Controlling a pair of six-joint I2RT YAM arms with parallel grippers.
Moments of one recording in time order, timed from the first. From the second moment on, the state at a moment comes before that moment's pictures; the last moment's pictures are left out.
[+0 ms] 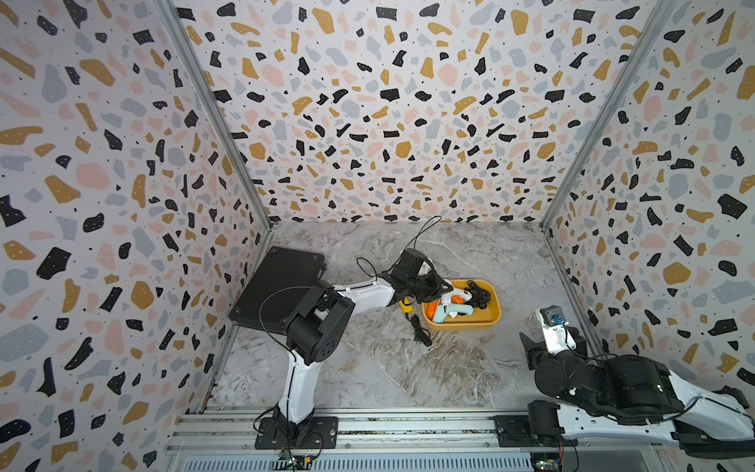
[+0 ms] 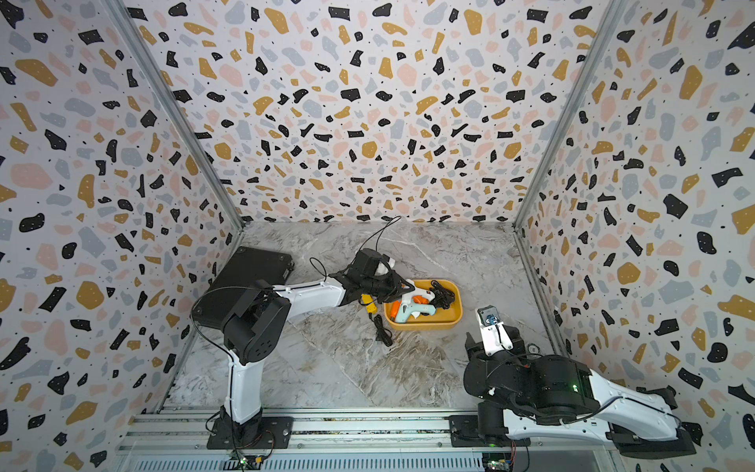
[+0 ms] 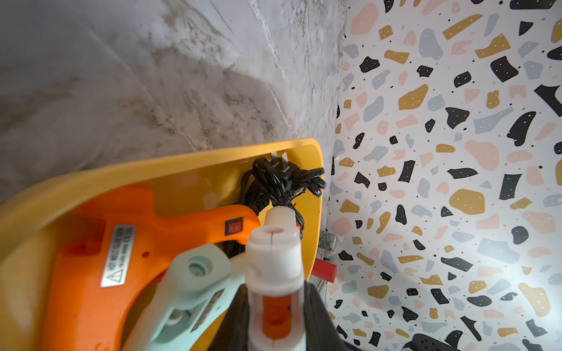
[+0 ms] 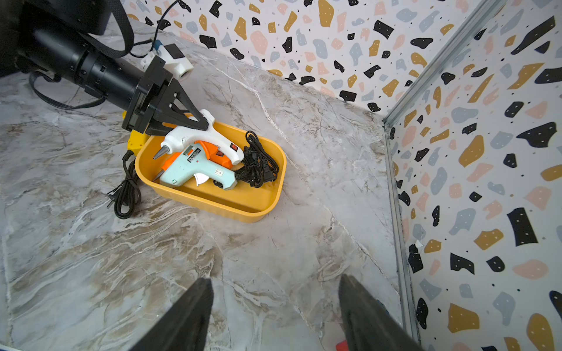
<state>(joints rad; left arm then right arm) -0.70 2.04 1.38 0.04 0.58 -1.06 1.44 0.59 1.03 -1.56 0.98 0.81</state>
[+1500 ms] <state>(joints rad) -0.70 2.12 1.62 -0.43 0.46 -0.34 1.44 0.60 1.04 -1.56 0.98 0.75</state>
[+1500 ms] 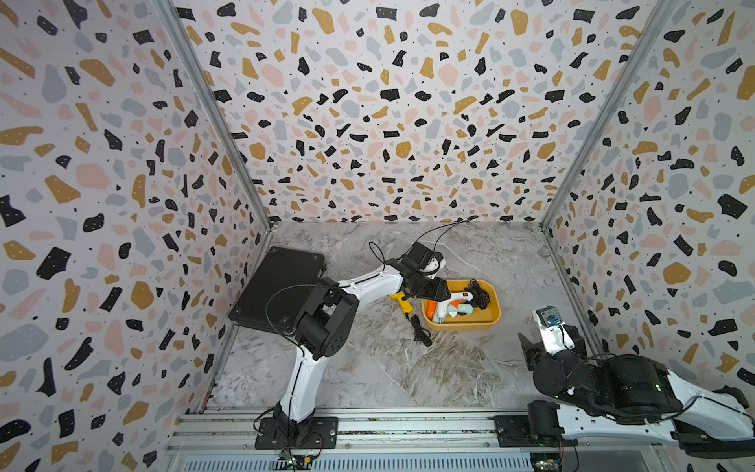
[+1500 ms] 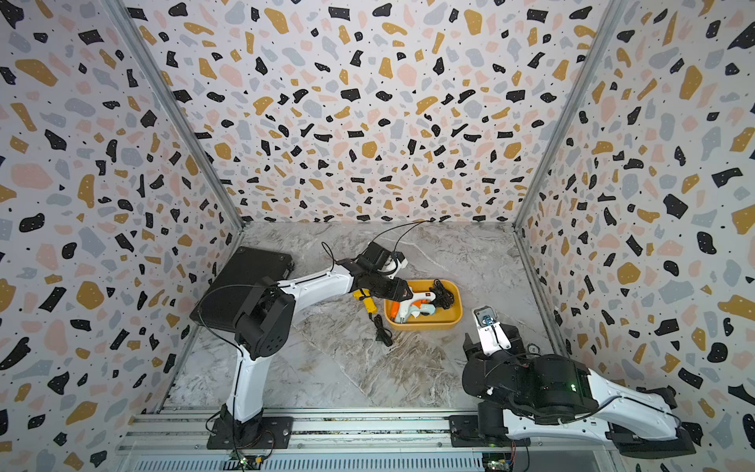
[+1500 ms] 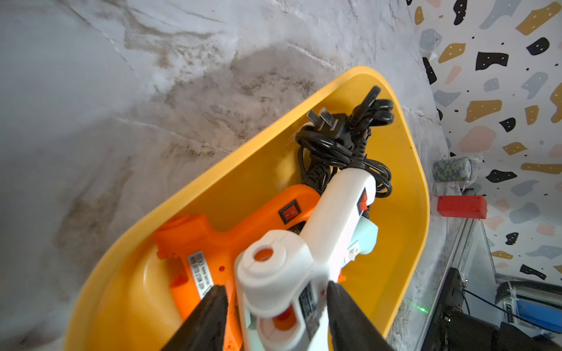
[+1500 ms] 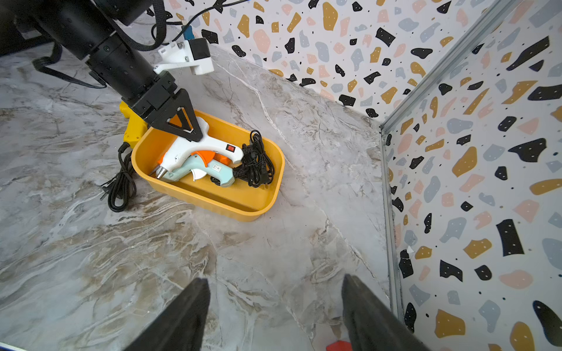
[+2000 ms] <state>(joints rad) -0.68 1.65 1.53 -0.56 0.20 -0.30 1.44 0.69 1.08 -1.53 0.97 0.66</state>
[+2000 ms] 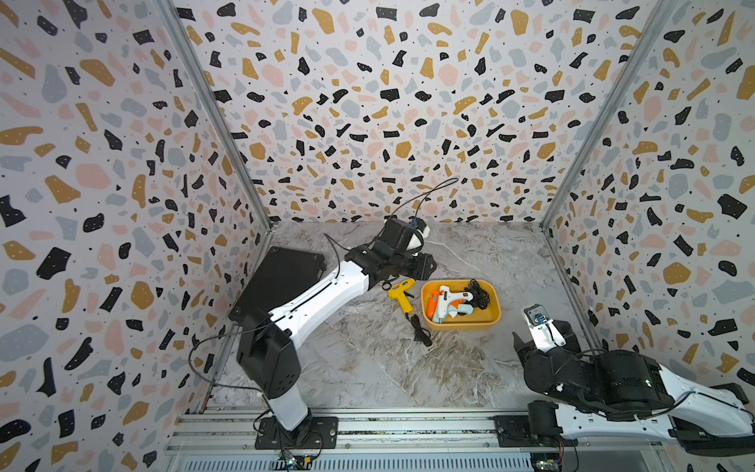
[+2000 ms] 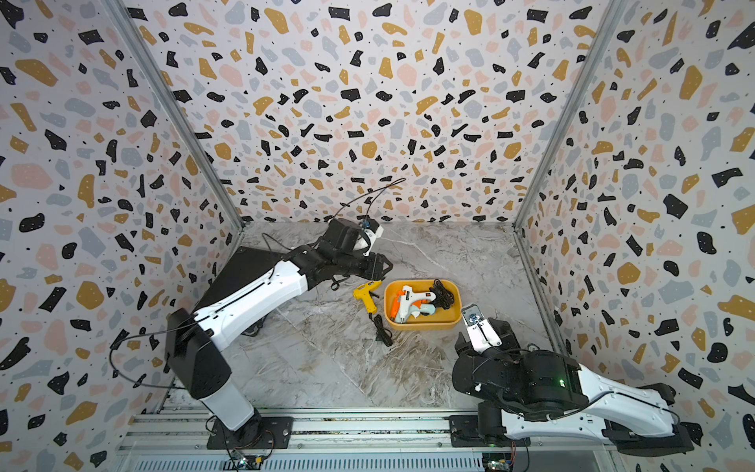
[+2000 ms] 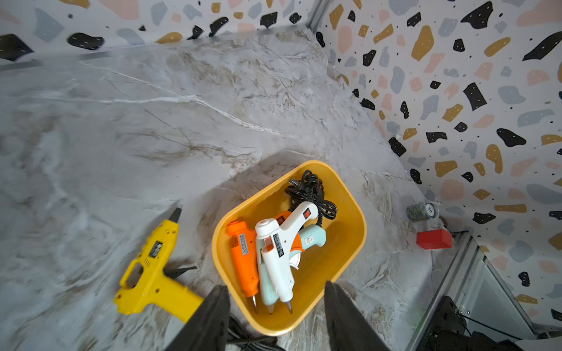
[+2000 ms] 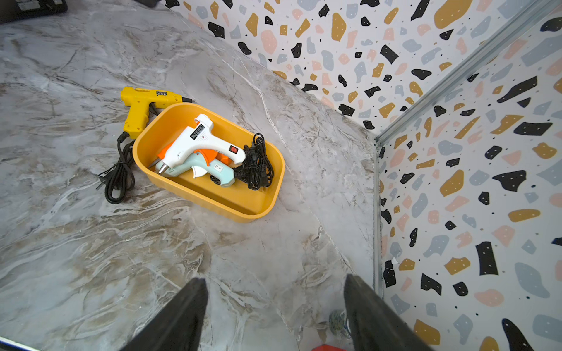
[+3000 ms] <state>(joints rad) -0.65 1.86 1.40 -0.71 -0.03 -0.77 1.31 0.87 1.05 -1.26 0.65 0.46</state>
